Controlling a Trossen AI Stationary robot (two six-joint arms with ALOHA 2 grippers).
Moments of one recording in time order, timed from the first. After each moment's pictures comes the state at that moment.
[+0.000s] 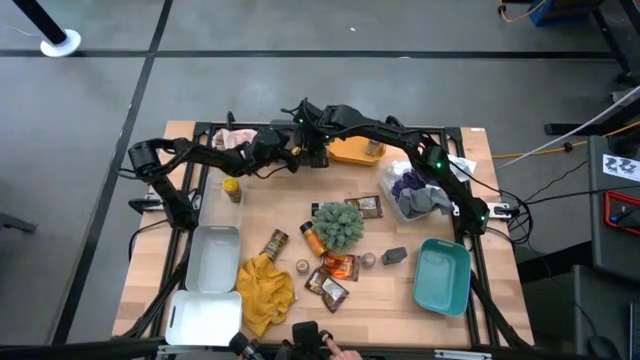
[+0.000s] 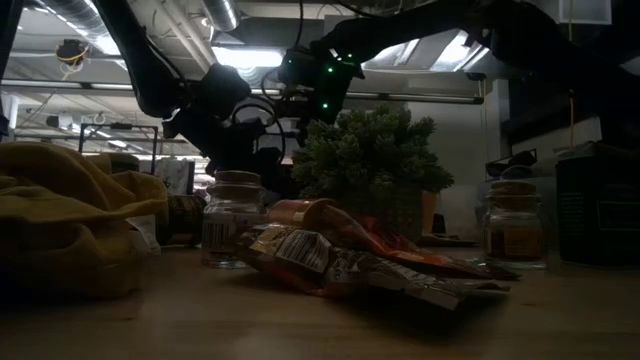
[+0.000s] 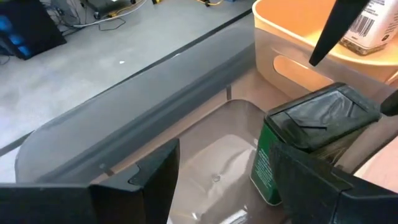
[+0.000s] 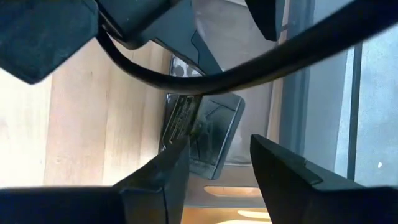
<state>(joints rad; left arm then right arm) 0.54 1.66 0.65 0.51 -0.32 -0.07 -0.40 2.37 2.30 -1.00 0.06 -0.56</state>
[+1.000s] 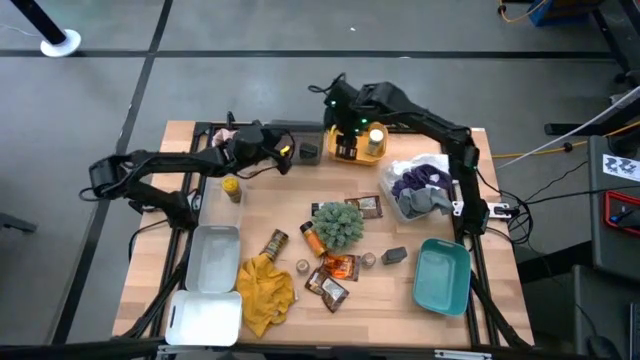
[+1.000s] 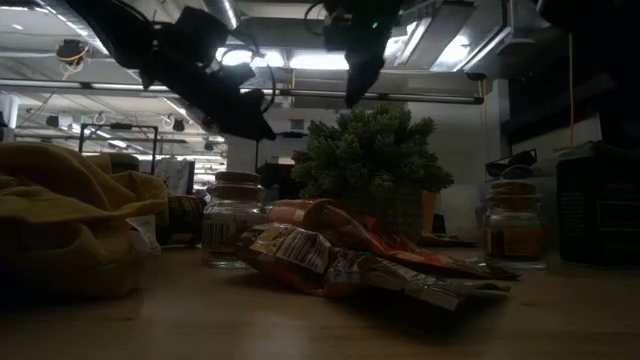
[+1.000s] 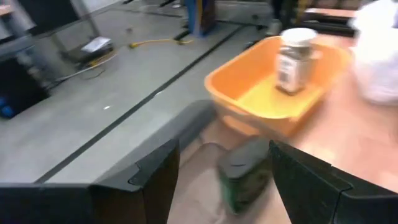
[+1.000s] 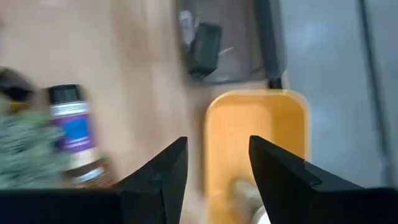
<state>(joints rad) 0.47 1.31 0.65 0.28 -0.27 0.07 -0.40 2.05 2.30 -1.38 0.02 -0.27</state>
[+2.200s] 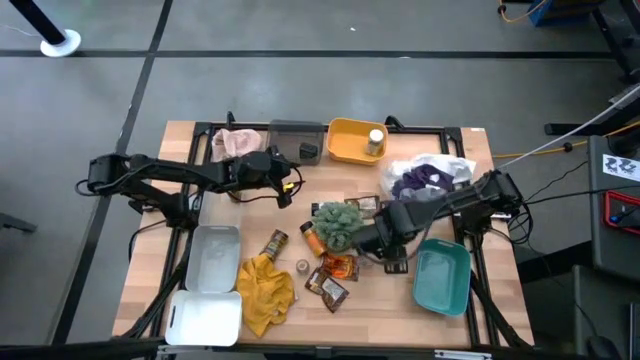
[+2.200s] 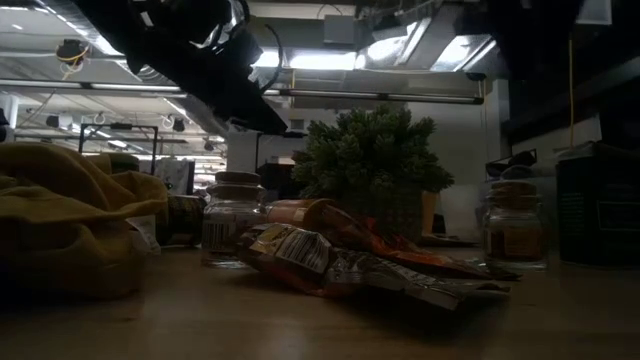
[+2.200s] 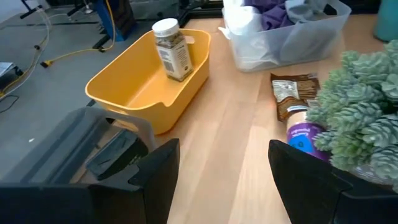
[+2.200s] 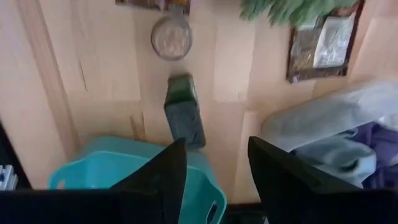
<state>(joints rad) 0.21 1.29 0.65 0.18 -0.20 0.11 0.34 1.79 1.70 -1.57 0.01 0.31</state>
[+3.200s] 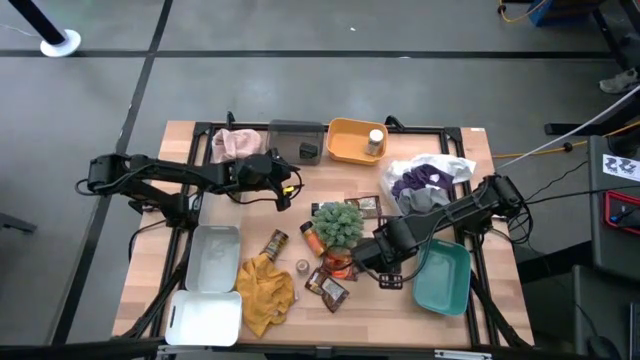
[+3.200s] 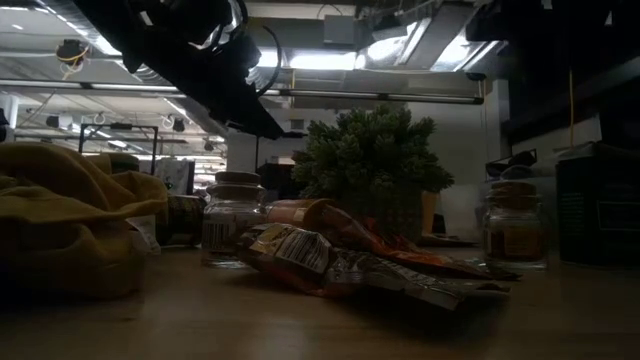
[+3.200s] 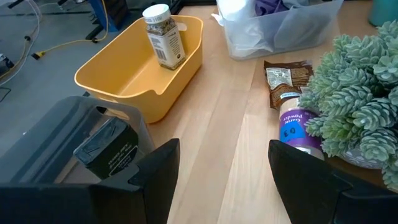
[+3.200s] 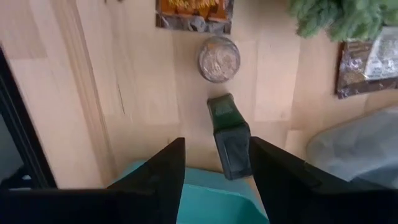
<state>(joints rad) 0.20 1.29 0.65 0.14 -0.20 0.10 0.42 1.81 1.64 -1.40 -0.04 0.45</state>
